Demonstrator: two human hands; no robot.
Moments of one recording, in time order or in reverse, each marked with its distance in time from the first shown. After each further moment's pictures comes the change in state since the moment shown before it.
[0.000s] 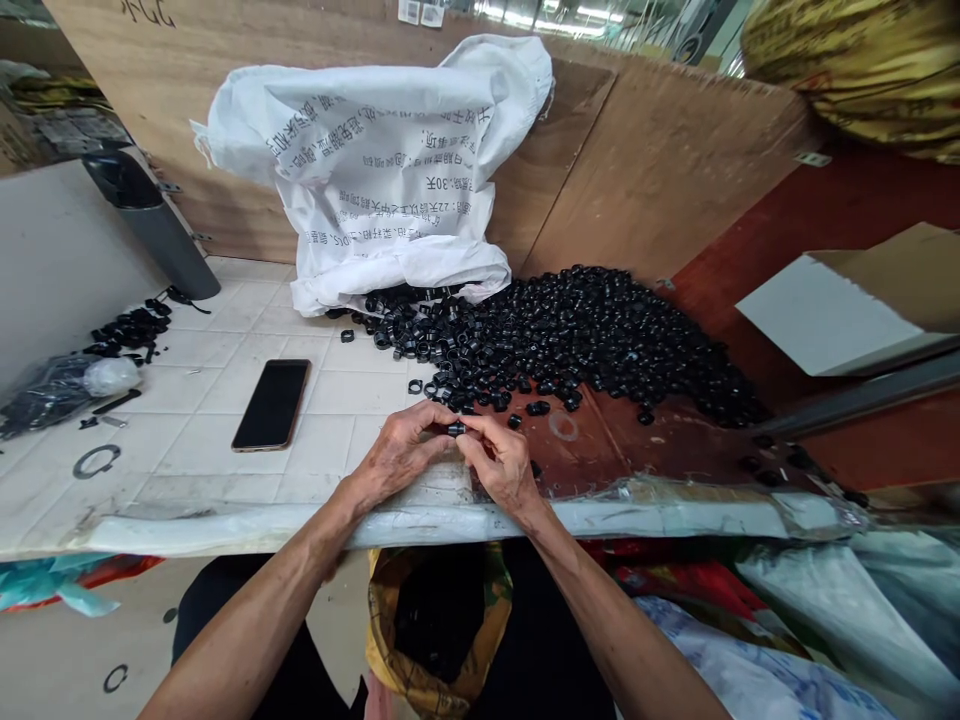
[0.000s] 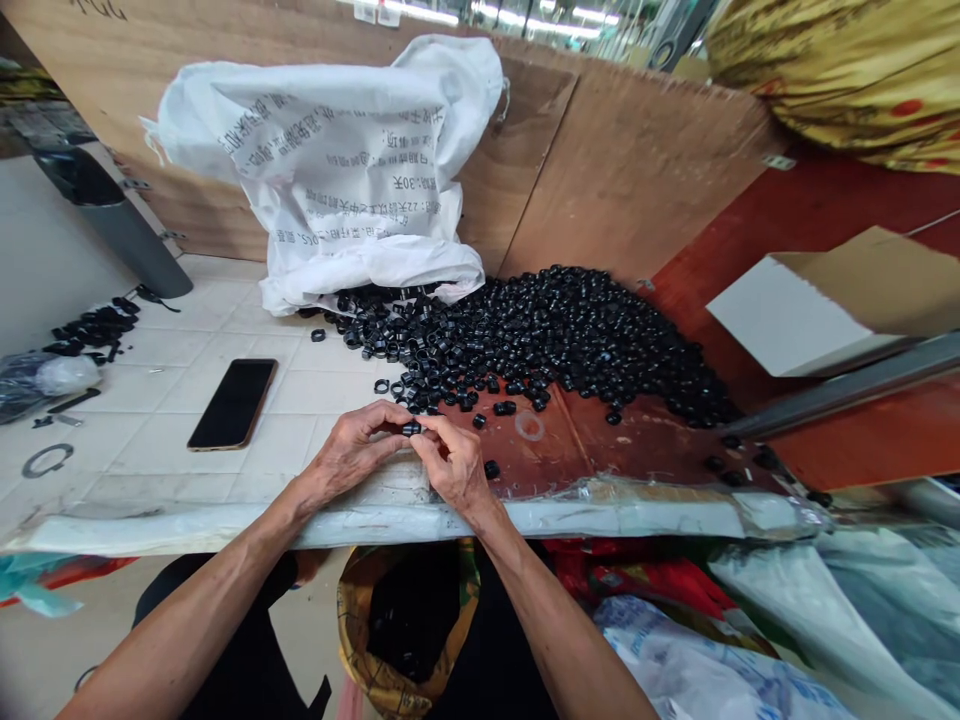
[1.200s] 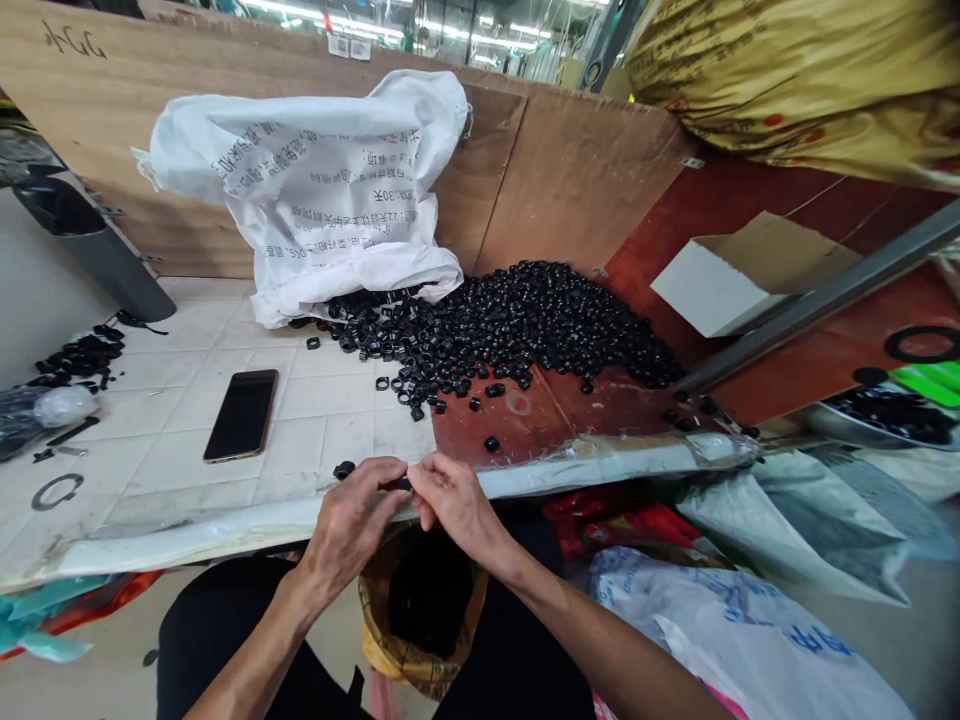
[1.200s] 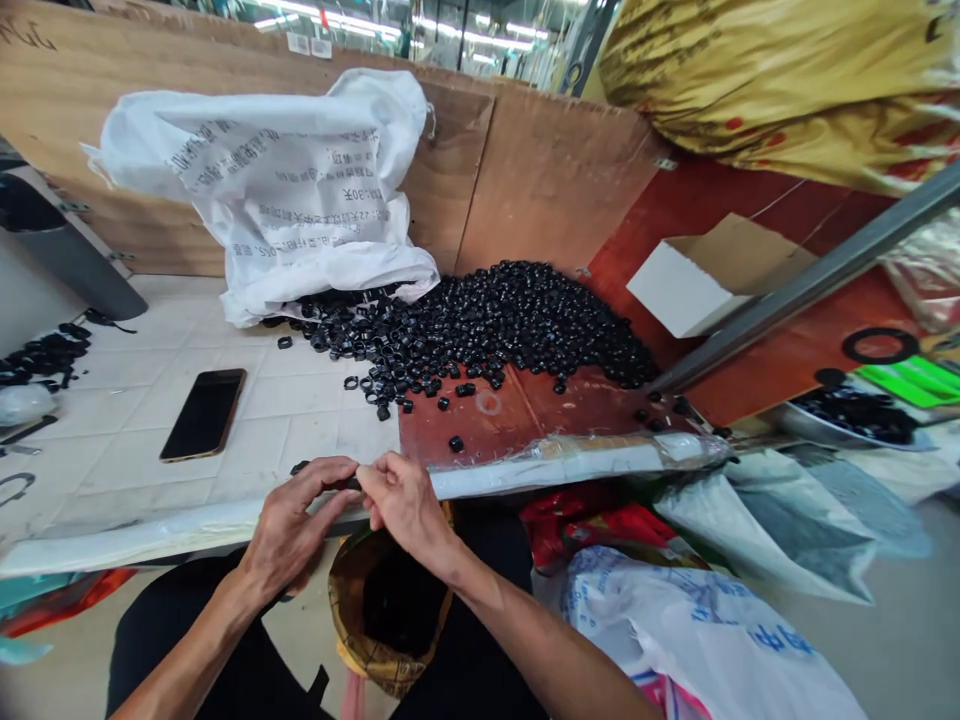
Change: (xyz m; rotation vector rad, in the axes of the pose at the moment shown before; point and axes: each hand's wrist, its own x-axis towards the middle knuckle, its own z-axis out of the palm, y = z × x) left_hand -0.088 0.046 0.008 -0.003 0.151 -0.104; right_hand -0.061 -0.066 0.008 0.273 -0.182 0.401
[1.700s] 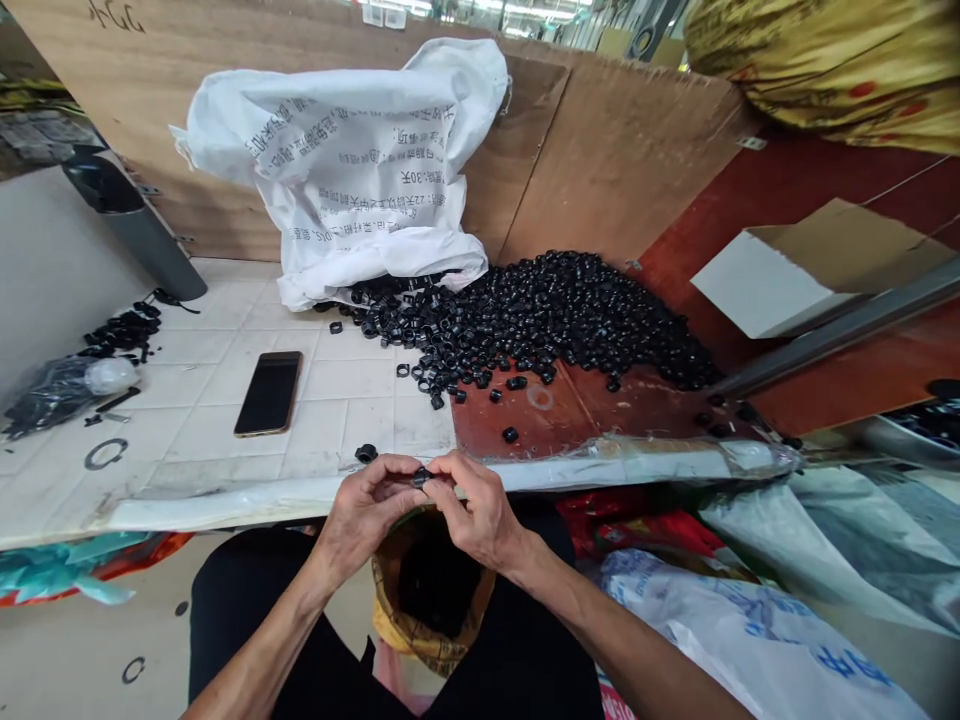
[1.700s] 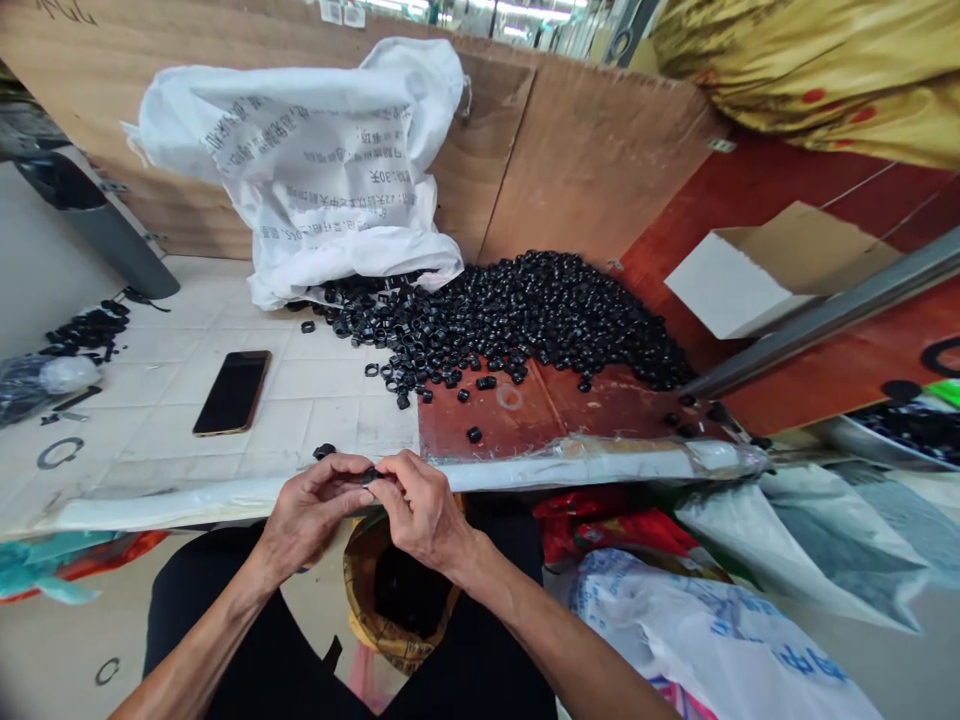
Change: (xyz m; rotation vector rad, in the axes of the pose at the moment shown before) left_hand -0.021 -0.002 0.004 -0.326 -0.035 -0.253; right_hand -0.011 0.001 -0.001 -0.182 0.029 -0.336
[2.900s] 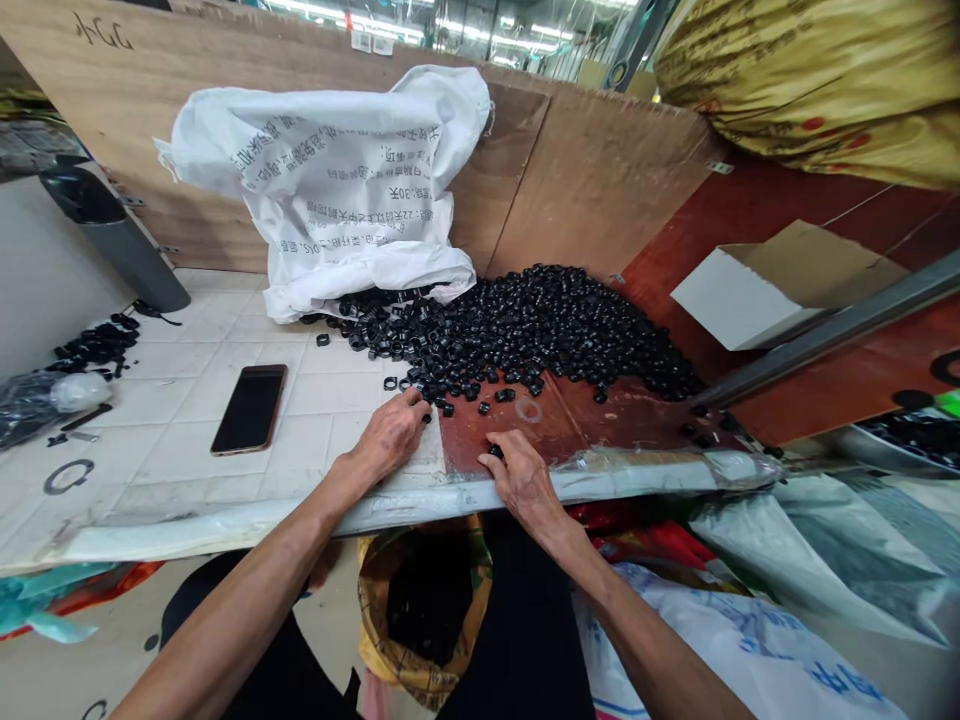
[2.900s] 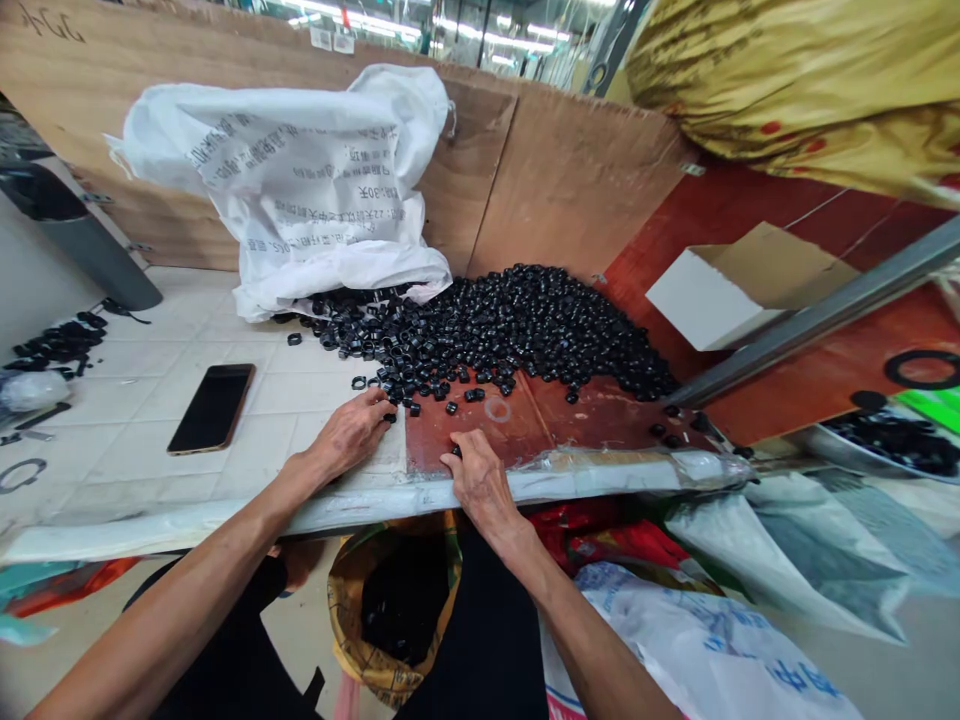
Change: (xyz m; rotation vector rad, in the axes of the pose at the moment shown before) left_hand 0.138 -0.002 0.007 1.086 -0.244 0.316; right_hand 0.008 0.095 -0.076 -0.596 0.130 -0.037
